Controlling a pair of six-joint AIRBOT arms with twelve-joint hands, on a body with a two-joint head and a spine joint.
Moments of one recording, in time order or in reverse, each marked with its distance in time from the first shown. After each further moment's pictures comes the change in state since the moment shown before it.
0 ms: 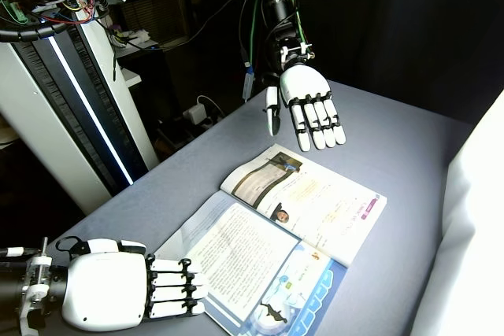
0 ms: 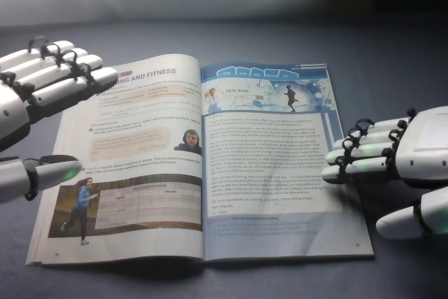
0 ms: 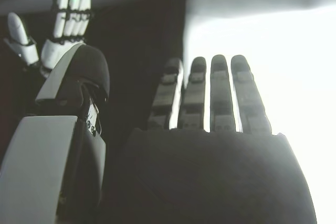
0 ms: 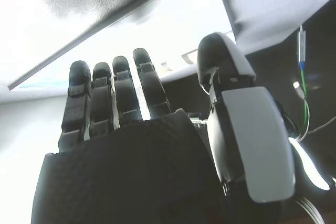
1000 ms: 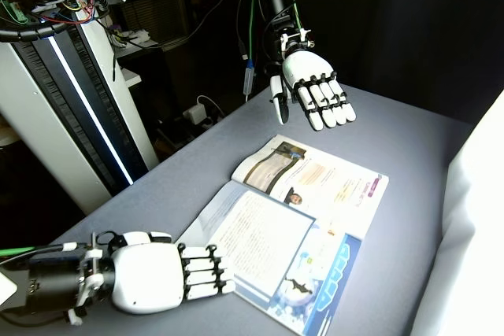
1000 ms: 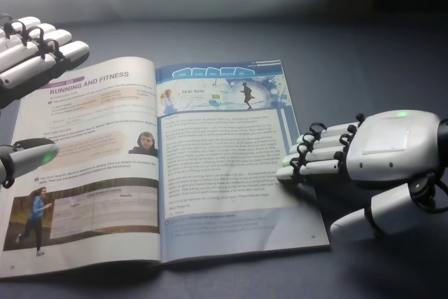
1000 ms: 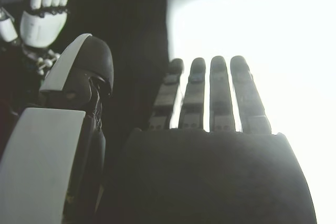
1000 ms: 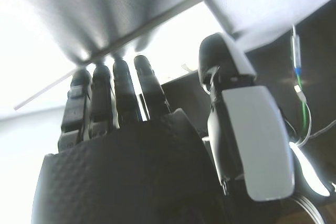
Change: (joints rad) left arm 0.071 0.050 -0.044 -0.105 -0.128 0.053; right arm 0.053 -0.147 0.088 -0.071 0.024 0.053
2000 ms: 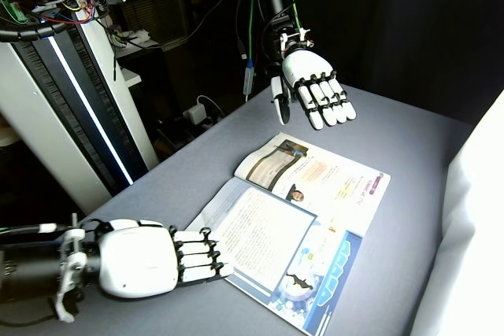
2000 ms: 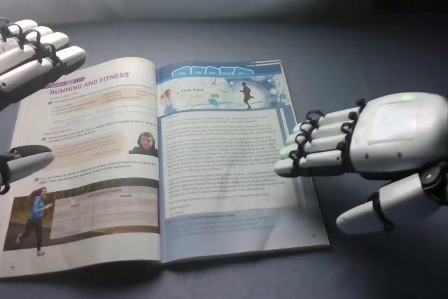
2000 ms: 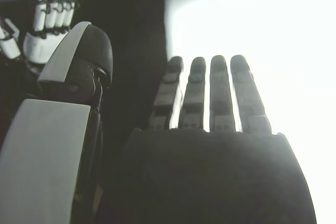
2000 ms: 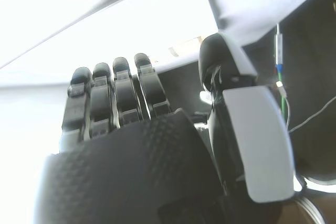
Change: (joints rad) left arm 0.022 0.001 -0.005 -0.016 -0.021 0.003; right arm 0.084 0.046 -0.041 -0.190 0.021 0.098
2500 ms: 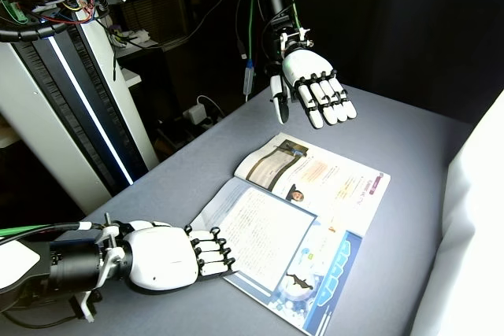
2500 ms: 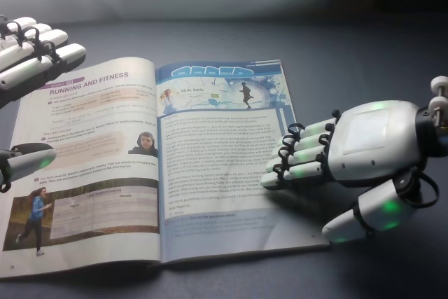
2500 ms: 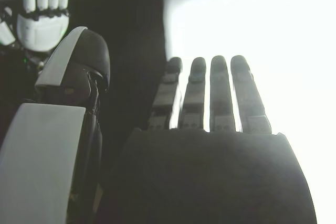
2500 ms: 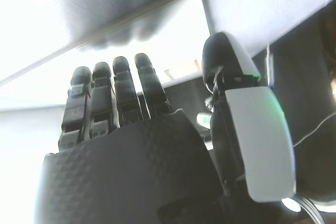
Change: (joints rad) left arm 0.000 0.000 -0.002 -0.005 -0.009 0.001; right arm 0.023 -0.083 0.055 -0.162 -0.002 0.118
